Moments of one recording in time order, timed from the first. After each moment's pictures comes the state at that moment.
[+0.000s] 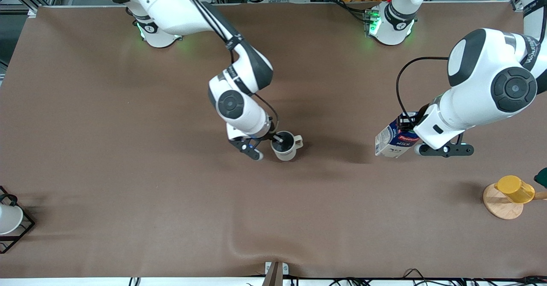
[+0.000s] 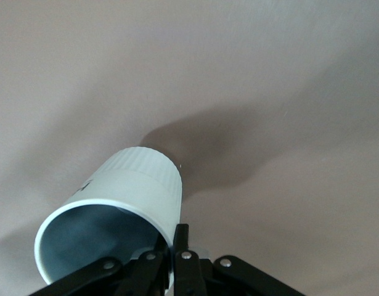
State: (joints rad) left arm -0.04 0.29 -0.22 -1.54 0.01 1.65 -0.24; right arm 0.71 0.75 0.00 -1.41 0.33 2.26 1.14
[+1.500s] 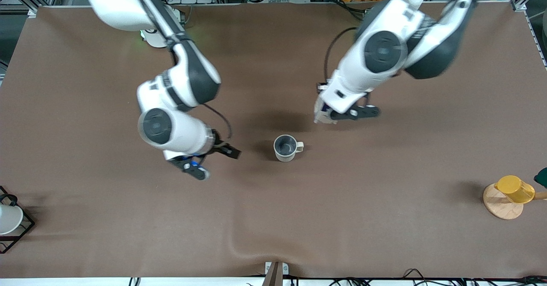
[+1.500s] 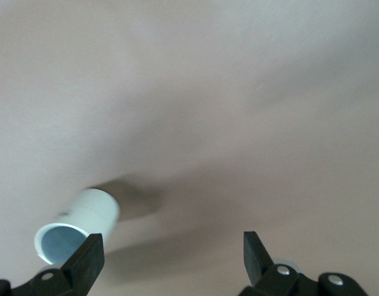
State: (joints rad) left arm -0.25 0.33 -0.42 -1.52 -0.06 1.60 -0.73; right arm 0.42 0.61 -0.02 -1.28 0.25 1.76 0.76
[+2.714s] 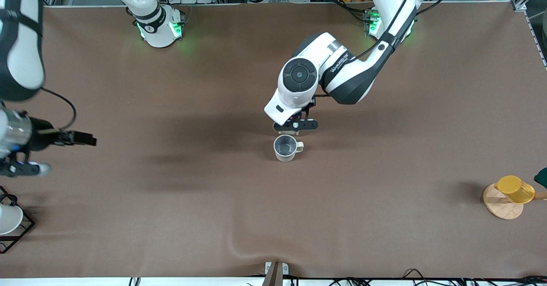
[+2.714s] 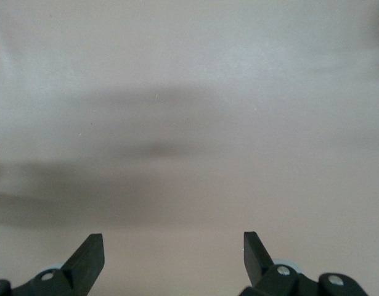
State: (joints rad) left arm -0.47 0.61 -0.35 -1.35 0.02 1.78 -0.81; right arm -0.01 0.36 -0.04 -1.30 0.07 1.52 -0.02
